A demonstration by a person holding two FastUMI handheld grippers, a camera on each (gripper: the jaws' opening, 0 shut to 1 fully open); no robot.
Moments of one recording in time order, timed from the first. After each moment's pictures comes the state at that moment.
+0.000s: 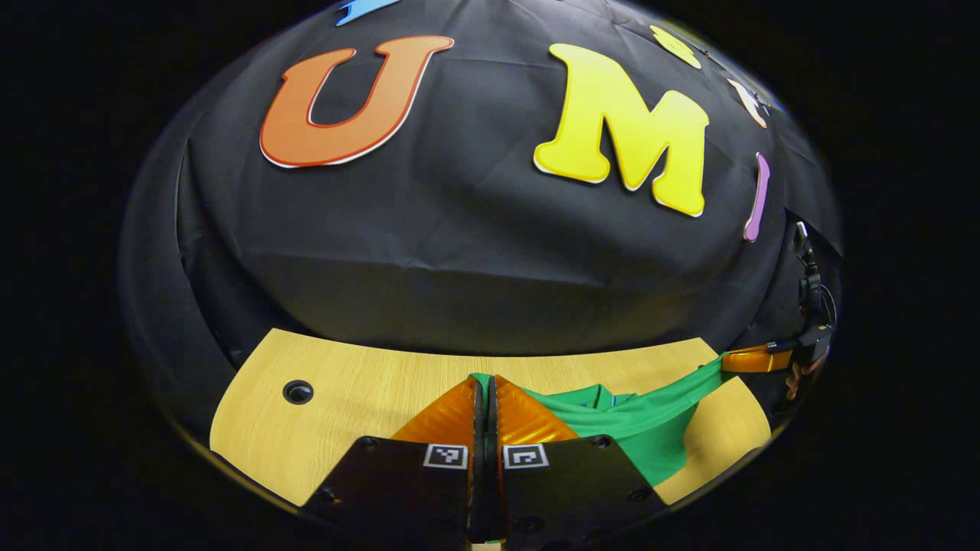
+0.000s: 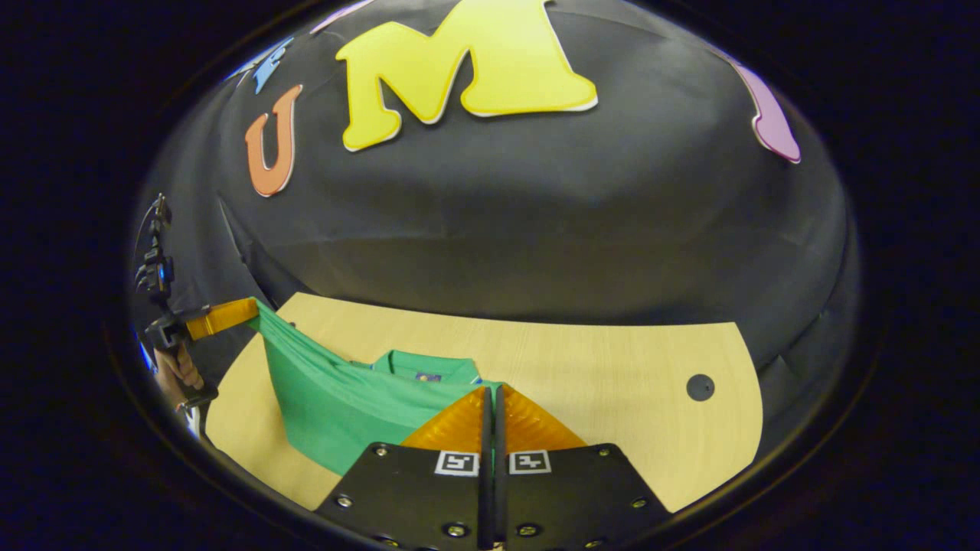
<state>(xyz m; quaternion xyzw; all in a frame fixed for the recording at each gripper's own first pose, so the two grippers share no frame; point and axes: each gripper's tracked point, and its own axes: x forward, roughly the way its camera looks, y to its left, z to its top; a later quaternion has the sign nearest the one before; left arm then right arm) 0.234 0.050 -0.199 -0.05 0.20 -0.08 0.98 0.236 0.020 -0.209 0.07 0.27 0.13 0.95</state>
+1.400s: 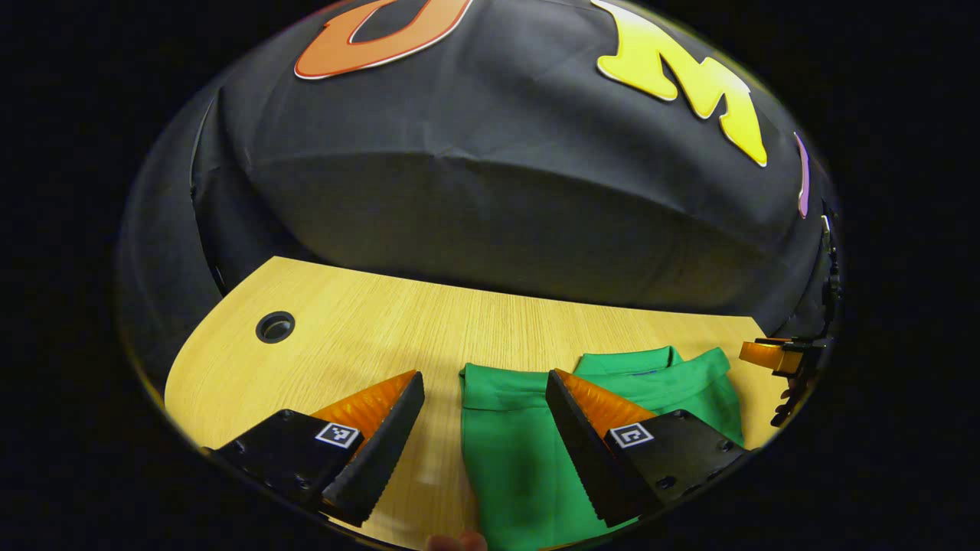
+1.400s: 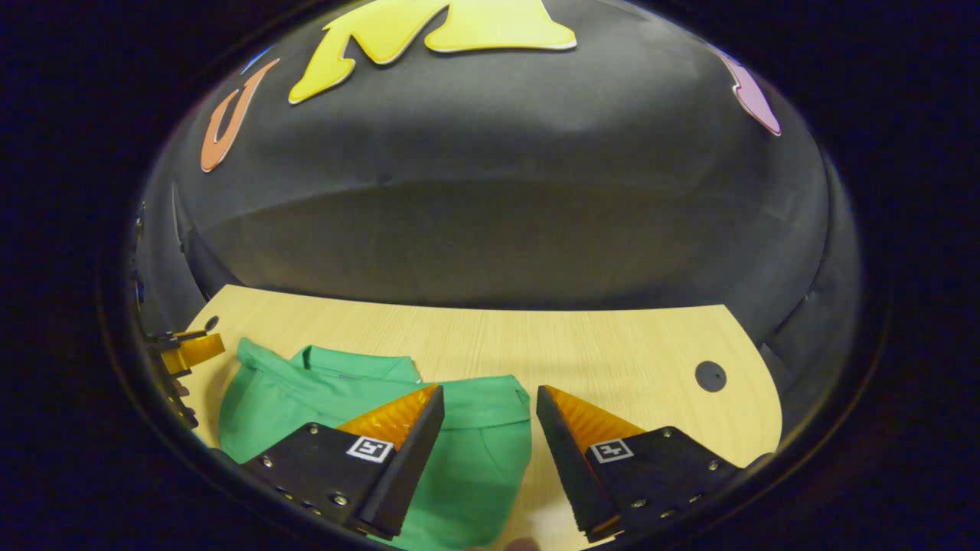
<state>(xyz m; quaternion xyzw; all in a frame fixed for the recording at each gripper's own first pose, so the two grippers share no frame) 0.237 0.063 -0.307 -0.07 0.26 -0.01 0.96 0.280 0.017 -0.283 0.06 0.27 0.04 0.96</state>
